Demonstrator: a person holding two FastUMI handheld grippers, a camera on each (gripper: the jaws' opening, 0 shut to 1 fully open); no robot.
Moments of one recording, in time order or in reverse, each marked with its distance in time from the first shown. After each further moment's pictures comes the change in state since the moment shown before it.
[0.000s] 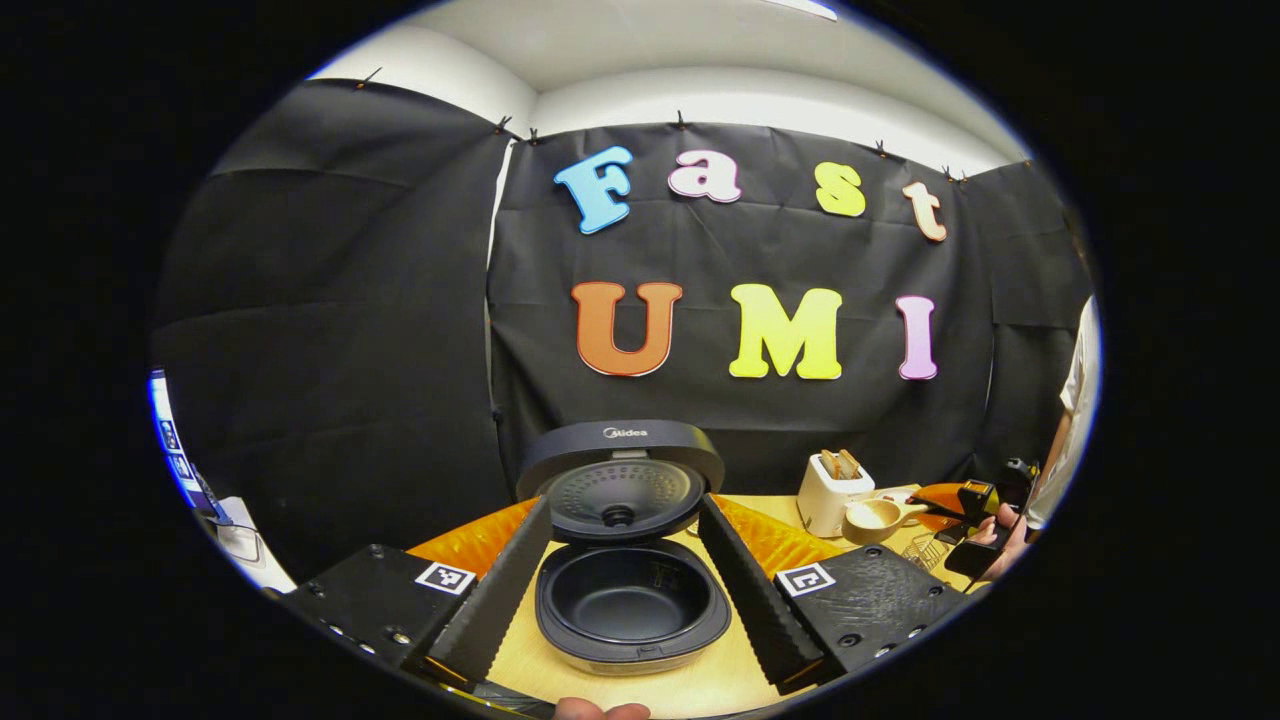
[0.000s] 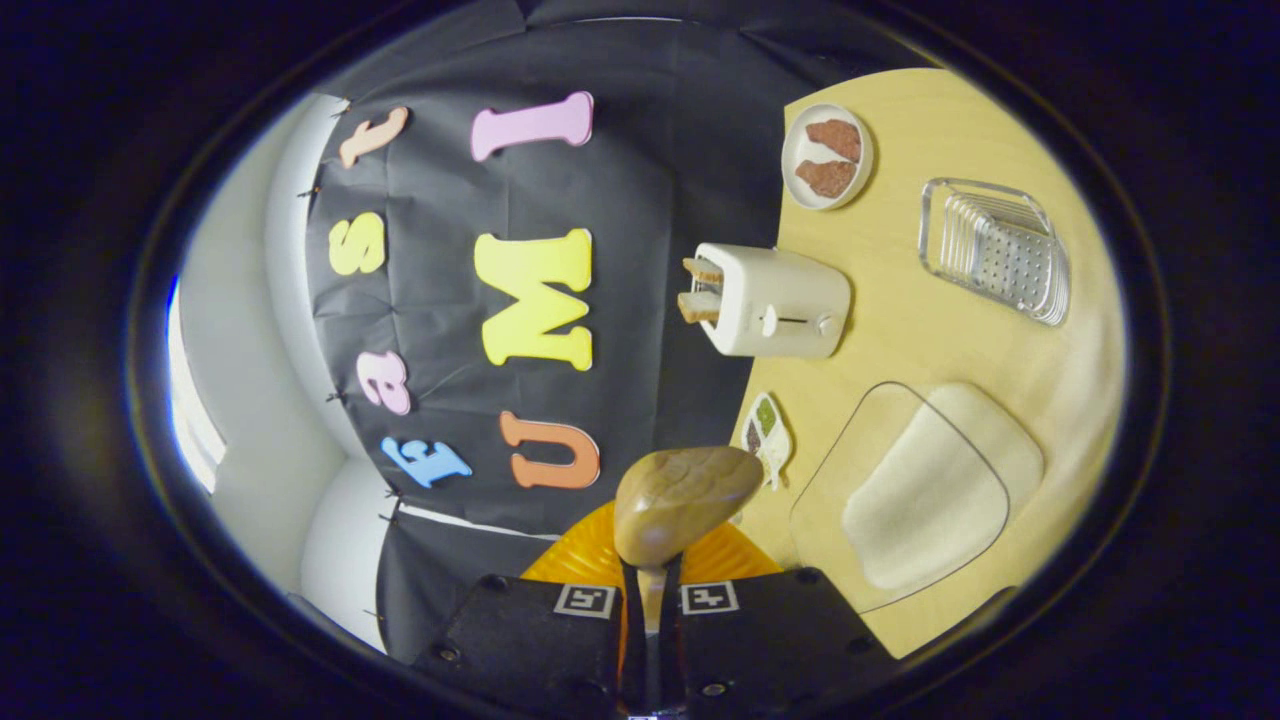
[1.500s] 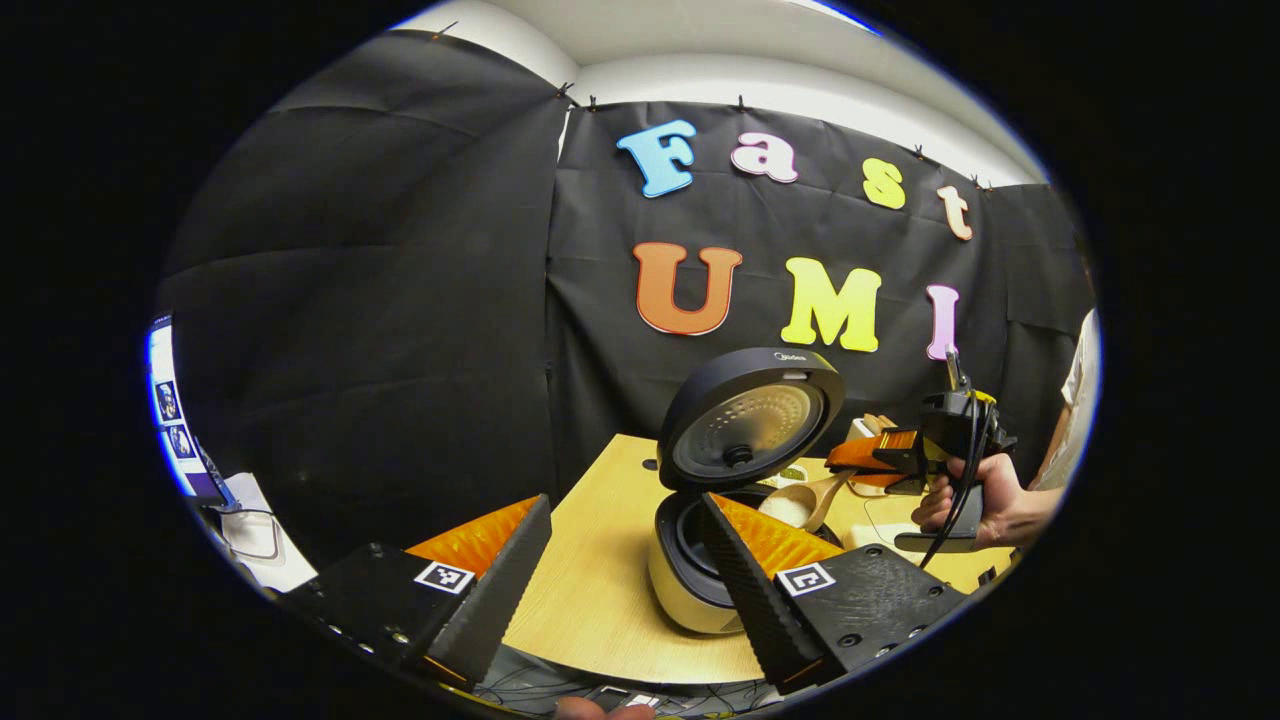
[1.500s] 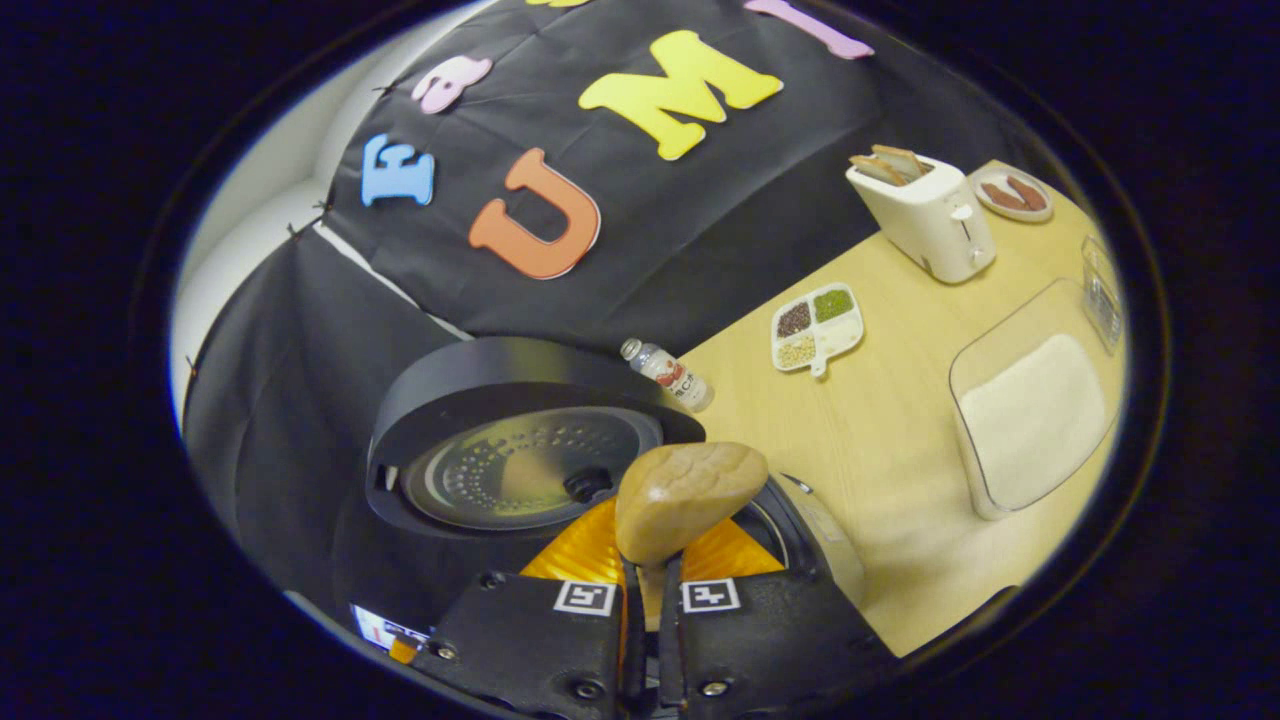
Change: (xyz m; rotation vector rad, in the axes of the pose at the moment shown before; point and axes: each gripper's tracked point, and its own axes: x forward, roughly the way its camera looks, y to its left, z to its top) left arm -0.022 0.160 -0.070 -0.059 0.092 -0.001; right arm 0.103 0.005 -0.276 -0.688 0.283 -0.275
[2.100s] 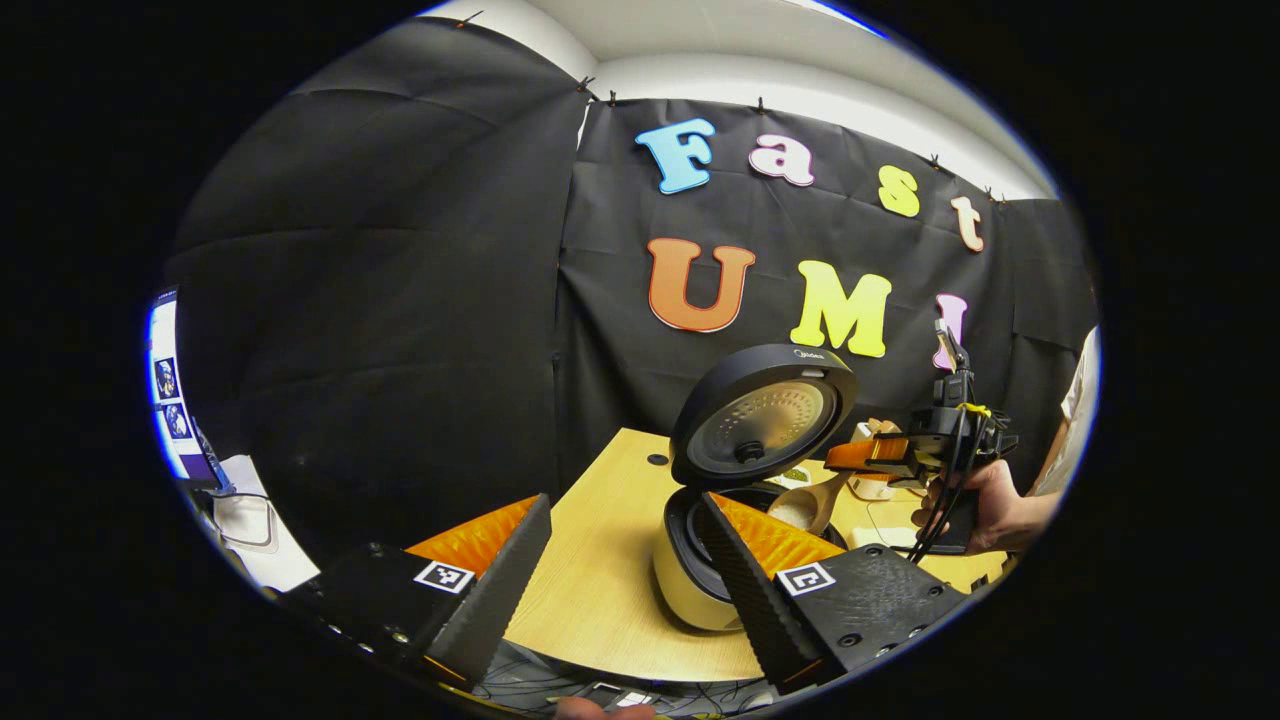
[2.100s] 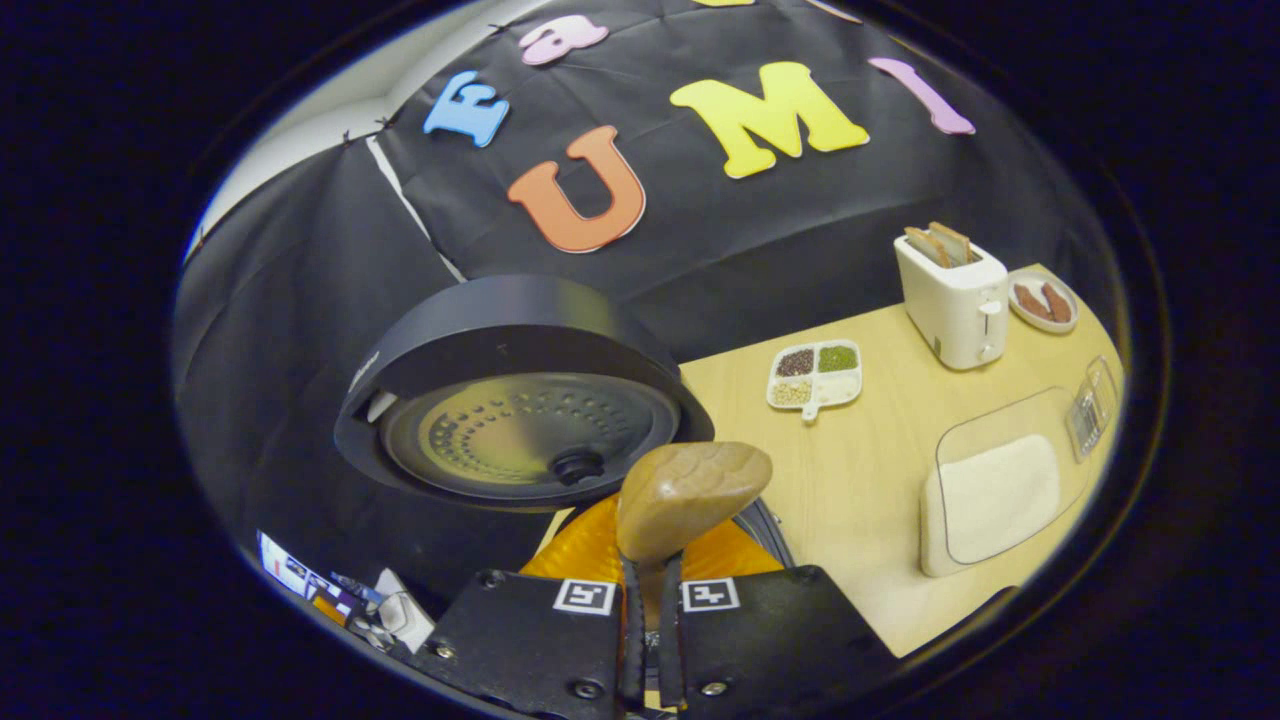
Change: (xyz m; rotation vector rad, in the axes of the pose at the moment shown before) left arm -0.001 0.010 -0.002 -0.039 0.004 0.005; right arm 0.003 0.009 -0.005 -0.283 -0.024 -0.092
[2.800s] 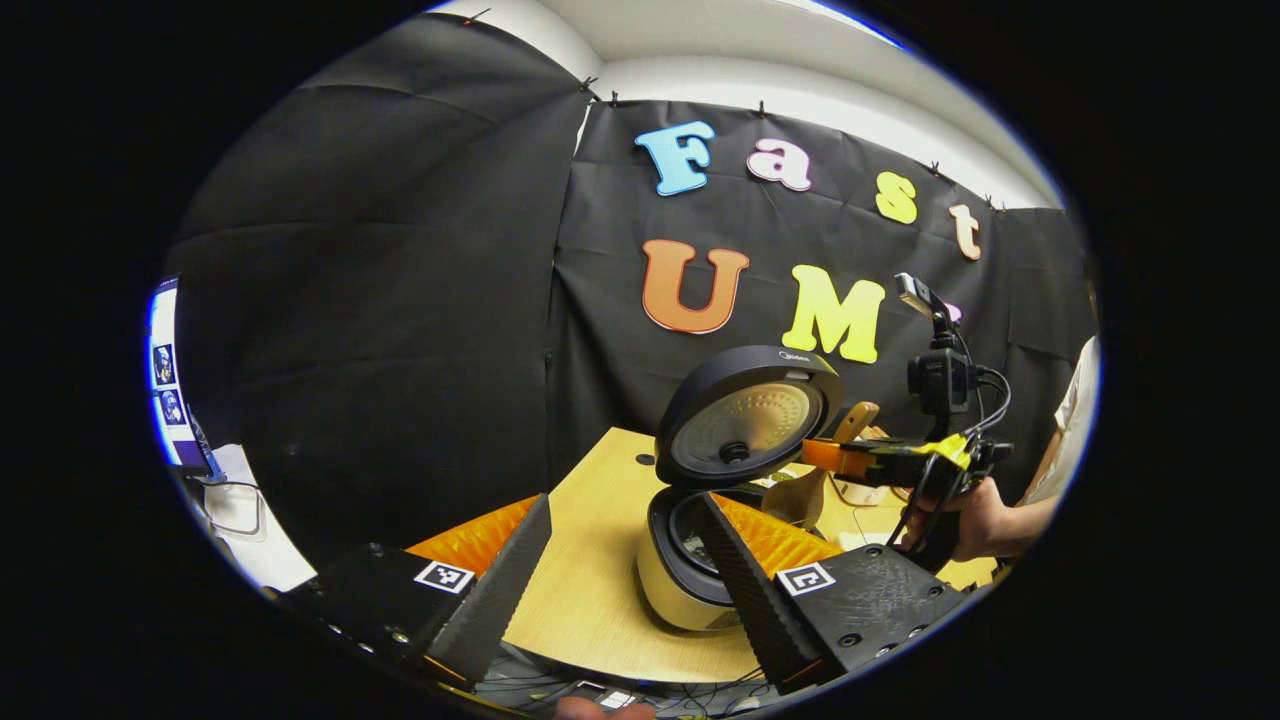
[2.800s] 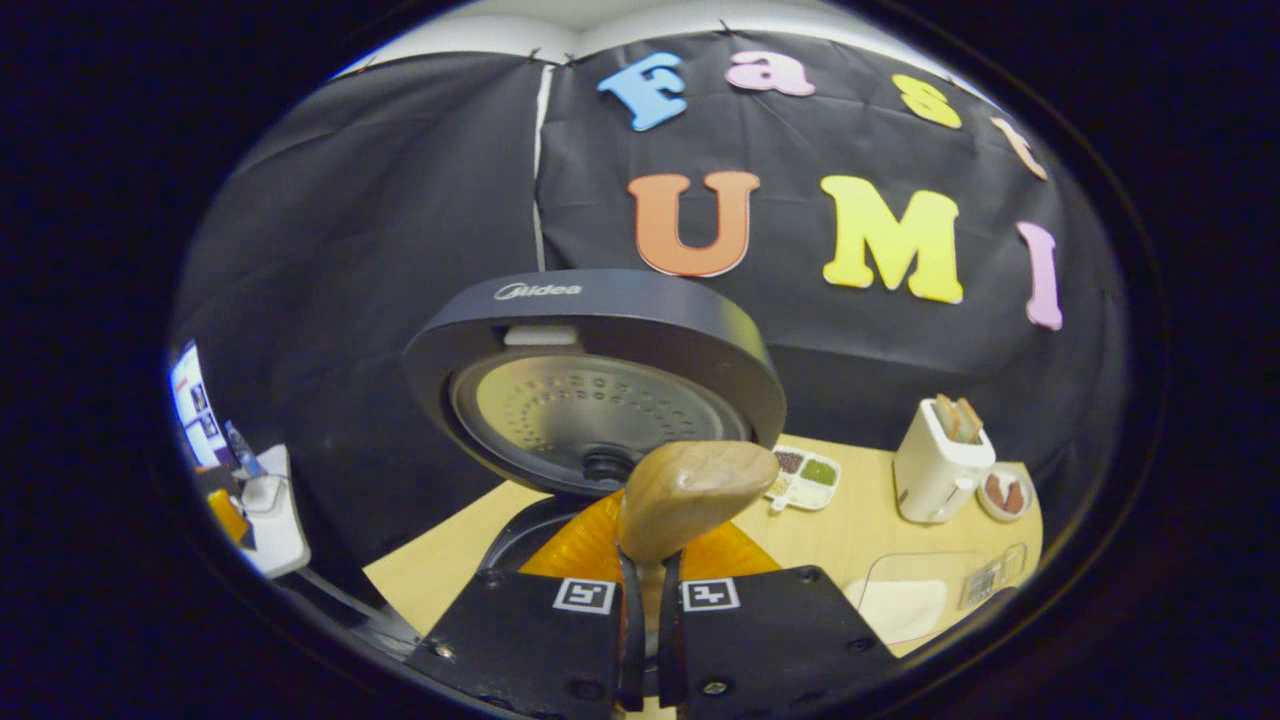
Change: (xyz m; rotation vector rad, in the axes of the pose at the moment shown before) left arm -0.009 -0.012 -0.002 -0.023 -0.002 -0.015; right arm -0.004 0.039 0.001 -0.557 -0.111 -0.056
